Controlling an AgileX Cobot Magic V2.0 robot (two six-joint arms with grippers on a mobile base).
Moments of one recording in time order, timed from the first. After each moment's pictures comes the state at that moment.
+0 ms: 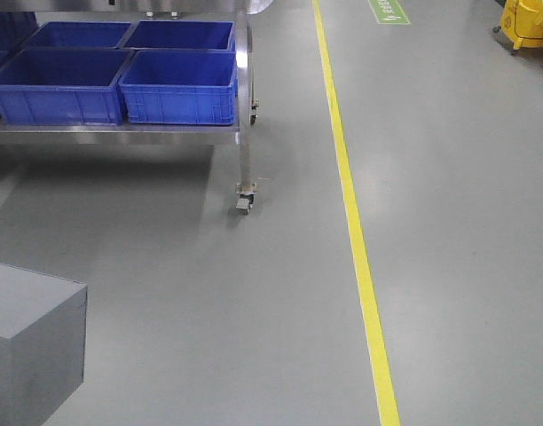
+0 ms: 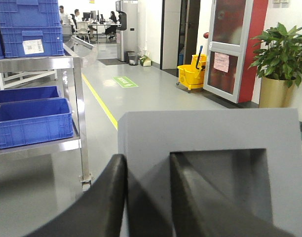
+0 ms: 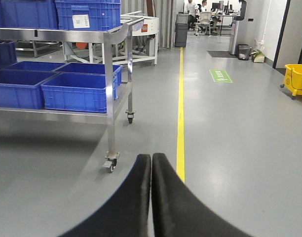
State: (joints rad) left arm -0.40 0.07 -0.26 0.03 0.30 -0.11; right arm 0.07 -0.01 0.03 -0.02 0.12 -0.01
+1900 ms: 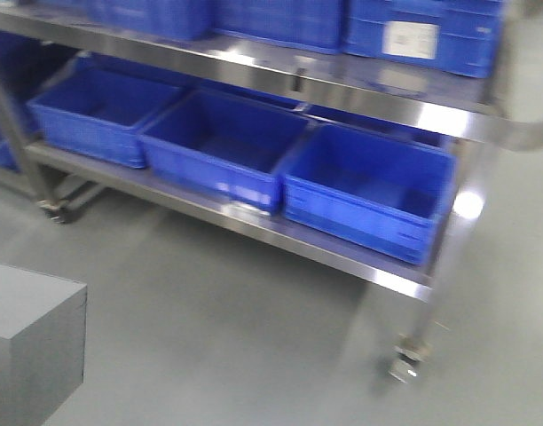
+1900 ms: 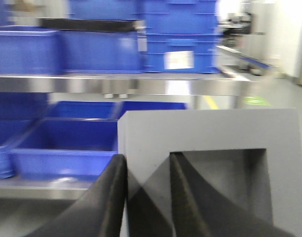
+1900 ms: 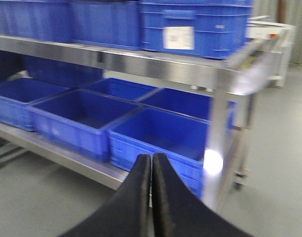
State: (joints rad) left arm -0.40 0.07 -0.26 0.03 0.30 -0.11; right arm 0.07 -0.01 0.03 -0.02 0.12 -0.01
